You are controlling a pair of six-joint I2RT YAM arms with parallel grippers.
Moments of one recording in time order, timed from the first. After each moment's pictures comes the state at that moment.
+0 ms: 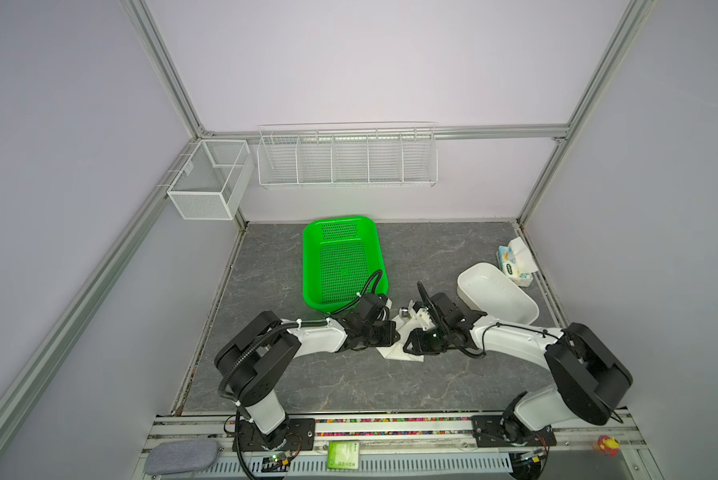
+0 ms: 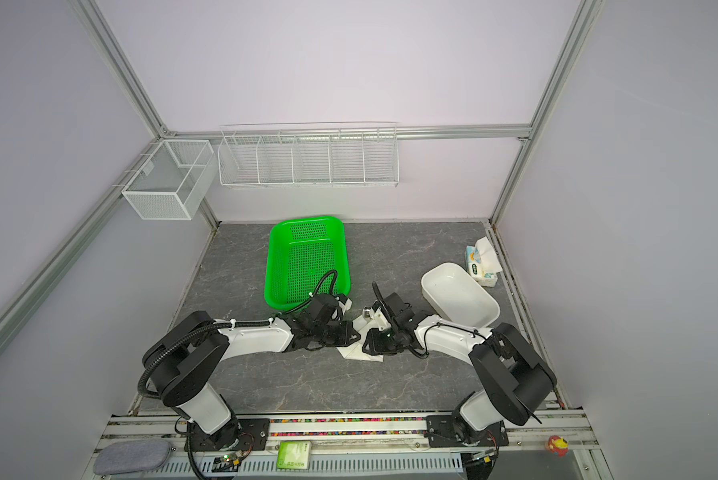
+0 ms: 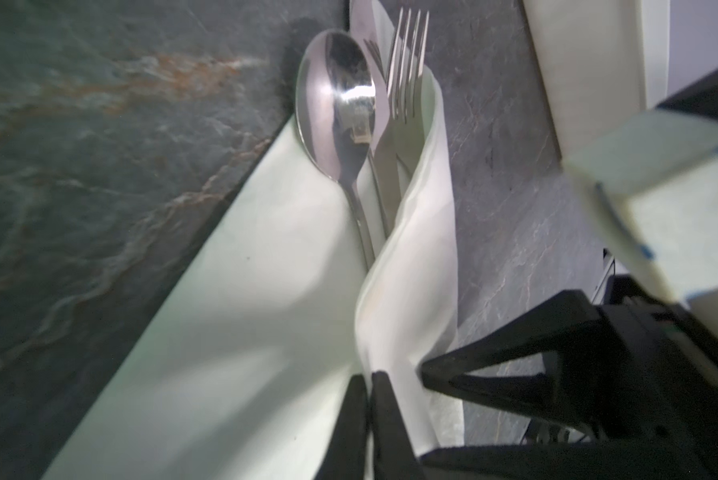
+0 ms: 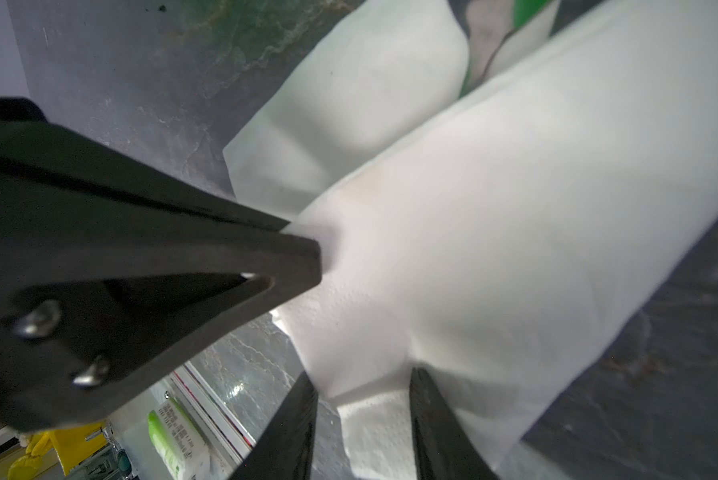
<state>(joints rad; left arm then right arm) -0.85 1.69 0.78 0.07 0.36 -0.75 0.69 1.49 0.71 -0.33 -0.43 0.58</state>
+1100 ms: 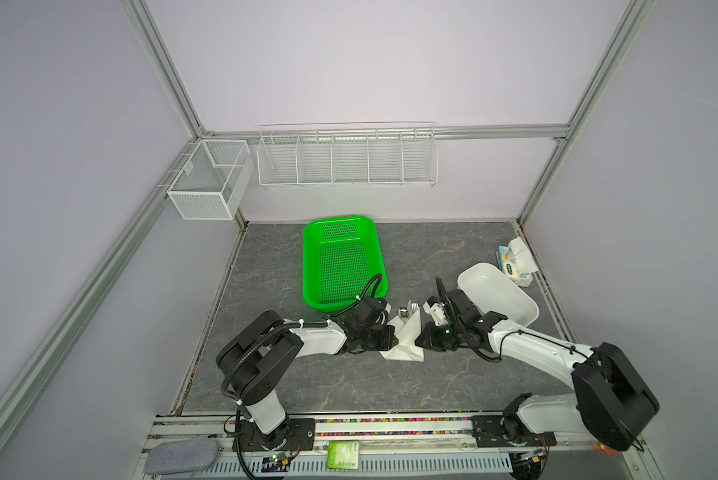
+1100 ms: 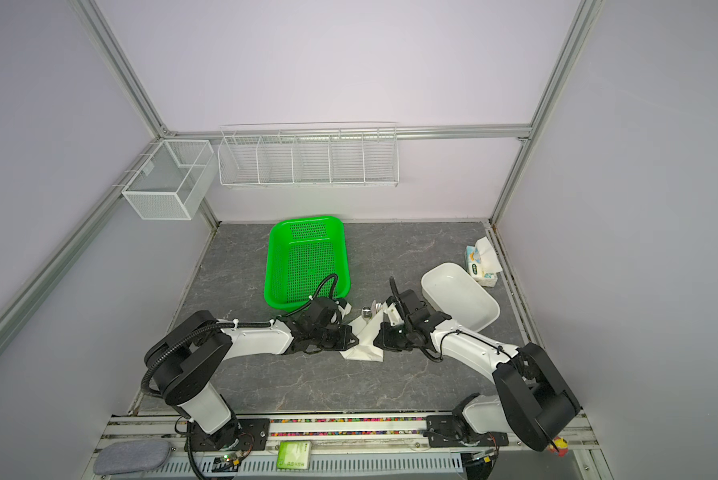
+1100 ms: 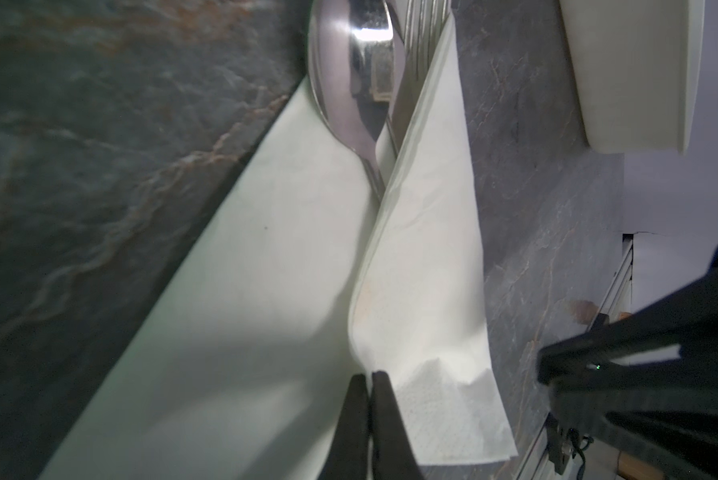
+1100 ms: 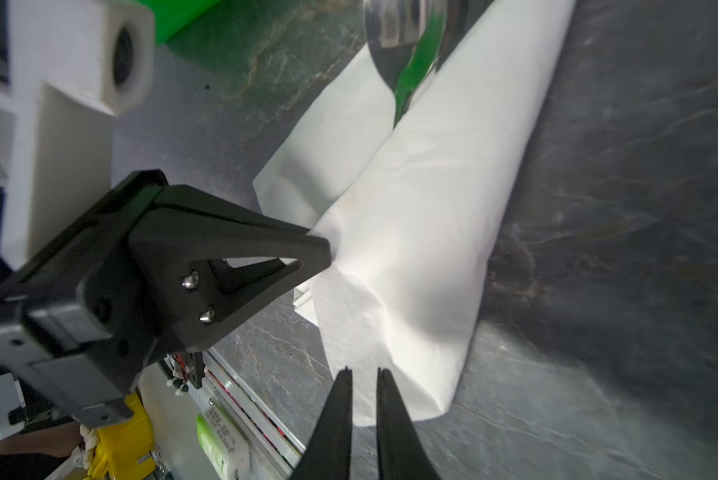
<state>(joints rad) -0.85 1.70 0.75 0.08 0.37 -0.72 0.62 1.37 0.66 -0.35 -0.47 0.64</state>
